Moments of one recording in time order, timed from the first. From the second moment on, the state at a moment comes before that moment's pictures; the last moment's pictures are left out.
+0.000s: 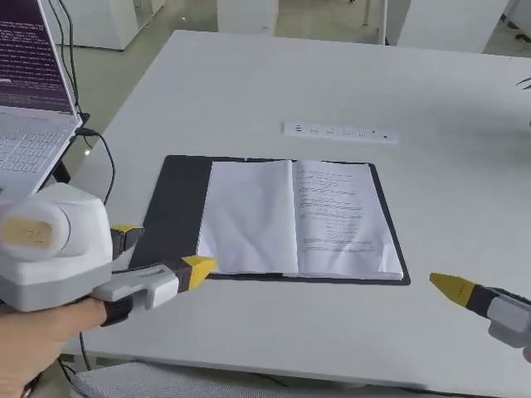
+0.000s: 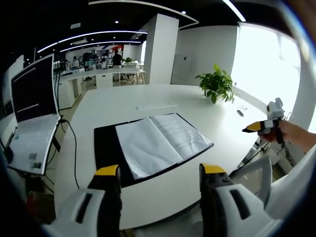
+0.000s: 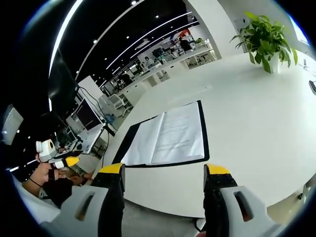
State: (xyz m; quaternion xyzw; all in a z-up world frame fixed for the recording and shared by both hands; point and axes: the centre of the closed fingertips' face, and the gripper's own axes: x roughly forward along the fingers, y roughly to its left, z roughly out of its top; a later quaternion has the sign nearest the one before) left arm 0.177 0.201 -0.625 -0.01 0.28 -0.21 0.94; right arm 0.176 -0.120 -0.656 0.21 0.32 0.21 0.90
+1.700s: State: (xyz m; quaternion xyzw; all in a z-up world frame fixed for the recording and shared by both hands) left arm 0.278 0.044 -0.727 0.05 0.30 -0.33 0.90; right arm 0.217 -0.095 -0.731 0.16 0.38 0.25 0.88
